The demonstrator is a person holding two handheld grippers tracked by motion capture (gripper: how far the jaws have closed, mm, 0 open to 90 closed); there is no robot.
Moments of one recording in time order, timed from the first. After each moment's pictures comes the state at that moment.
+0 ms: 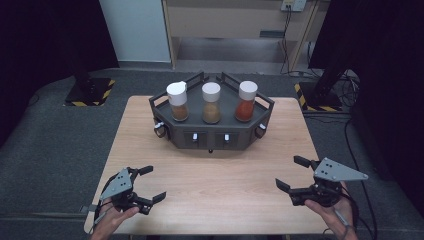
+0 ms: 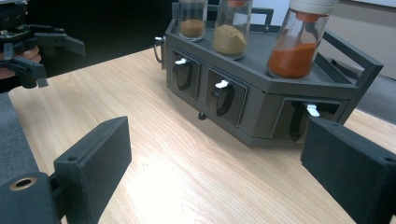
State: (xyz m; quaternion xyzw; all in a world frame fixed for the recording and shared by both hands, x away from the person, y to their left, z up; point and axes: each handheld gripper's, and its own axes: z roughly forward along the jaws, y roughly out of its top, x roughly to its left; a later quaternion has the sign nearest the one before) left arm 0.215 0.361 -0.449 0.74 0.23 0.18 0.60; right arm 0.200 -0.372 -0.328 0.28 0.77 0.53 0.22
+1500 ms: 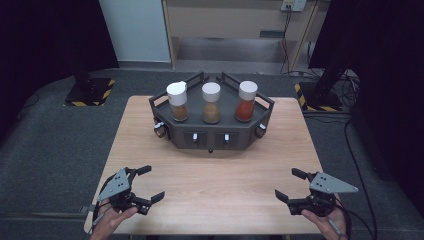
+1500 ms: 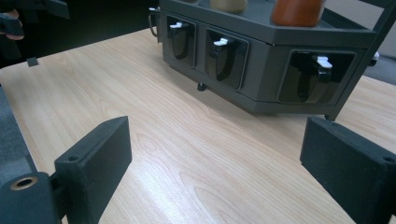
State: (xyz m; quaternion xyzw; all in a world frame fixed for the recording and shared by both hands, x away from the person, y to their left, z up) left arm 0.211 0.364 -0.449 0.74 0.24 0.19 0.61; right arm 0.200 -0.385 -0.384 0.29 0.77 0.53 0.20
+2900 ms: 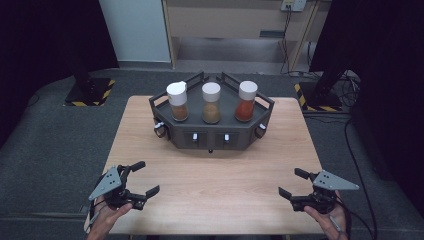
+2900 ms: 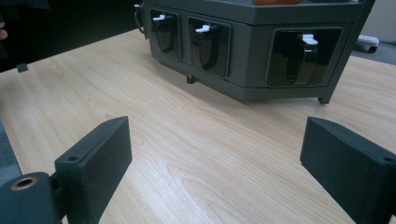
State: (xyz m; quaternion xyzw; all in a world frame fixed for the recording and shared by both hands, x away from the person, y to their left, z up) left arm 0.207 0.375 -0.457 0.70 0.25 0.21 0.63; right arm 0.212 -0.401 -0.405 0.32 0.76 0.54 0.19
